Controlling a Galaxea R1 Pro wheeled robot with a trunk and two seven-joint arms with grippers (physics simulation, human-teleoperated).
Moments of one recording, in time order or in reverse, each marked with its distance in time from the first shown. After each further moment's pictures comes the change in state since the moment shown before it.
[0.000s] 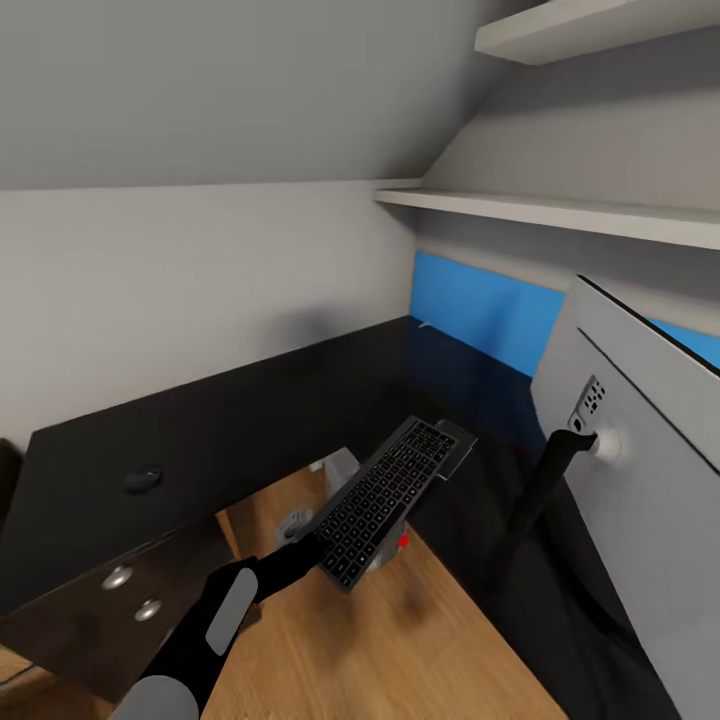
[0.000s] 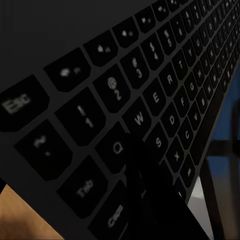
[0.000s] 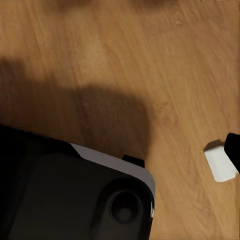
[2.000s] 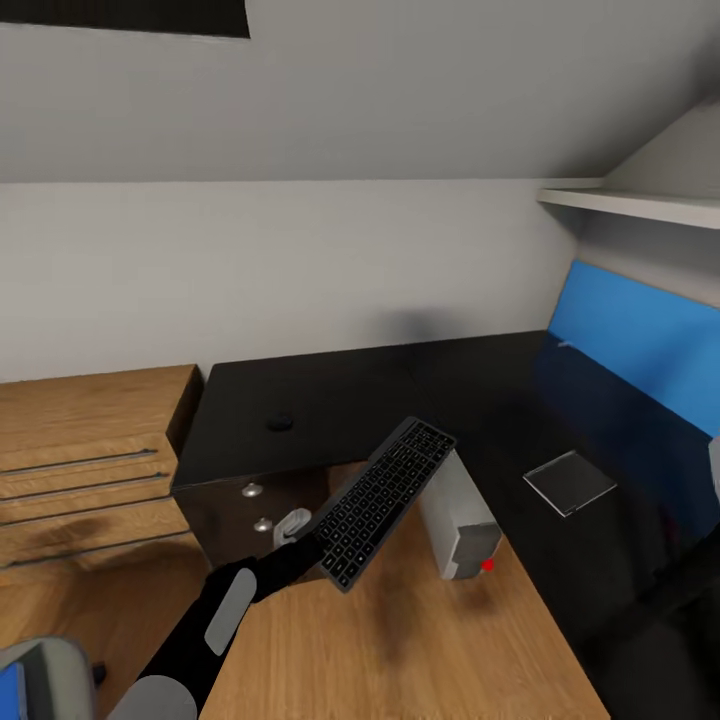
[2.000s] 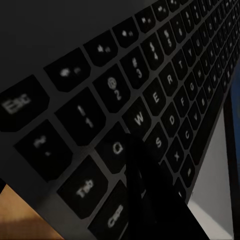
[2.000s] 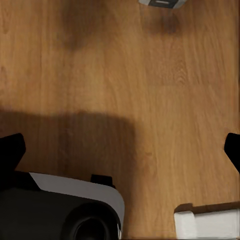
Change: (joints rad) left arm -0.001 0.005 -0.001 0.001 0.000 -0.003 -0.002; right arm 0.000 -0.004 -0.014 -0.069 -0.062 0.004 -0.107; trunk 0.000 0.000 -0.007
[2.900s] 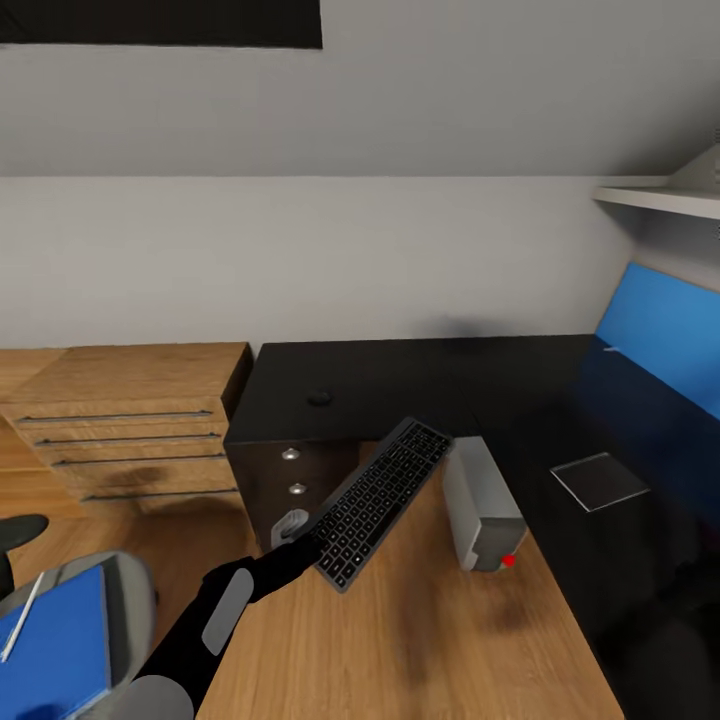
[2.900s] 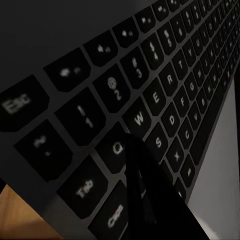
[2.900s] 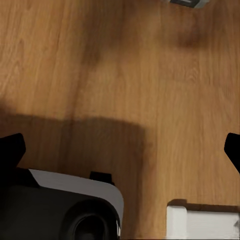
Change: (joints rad) left arm 0.001 0.010 0.000 -0.001 -0.002 0.001 0.000; right arm 0.000 -0.002 0.000 -0.001 0.002 0.005 0.001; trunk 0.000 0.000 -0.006
